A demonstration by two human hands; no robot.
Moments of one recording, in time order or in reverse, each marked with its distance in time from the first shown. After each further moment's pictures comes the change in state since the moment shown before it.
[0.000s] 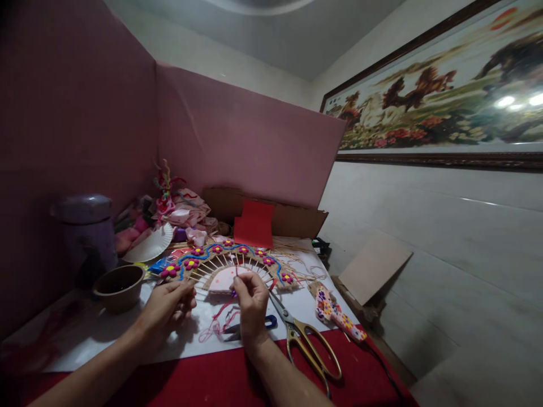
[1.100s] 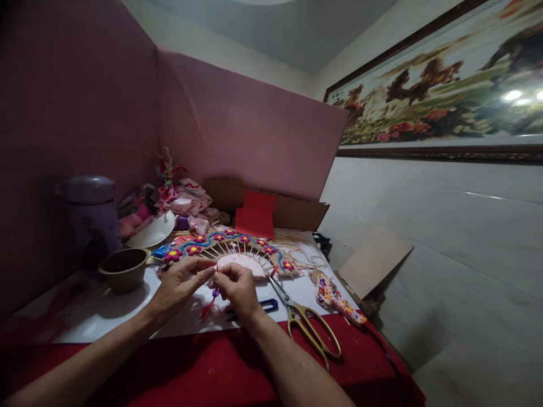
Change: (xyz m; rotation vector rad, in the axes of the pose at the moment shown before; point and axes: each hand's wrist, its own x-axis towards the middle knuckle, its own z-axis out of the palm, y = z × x) left_hand 0.002 -0.005 0.003 0.485 -0.115 0.796; right_hand -0.005 -0.008 0.013 0.018 -0.394 0.234
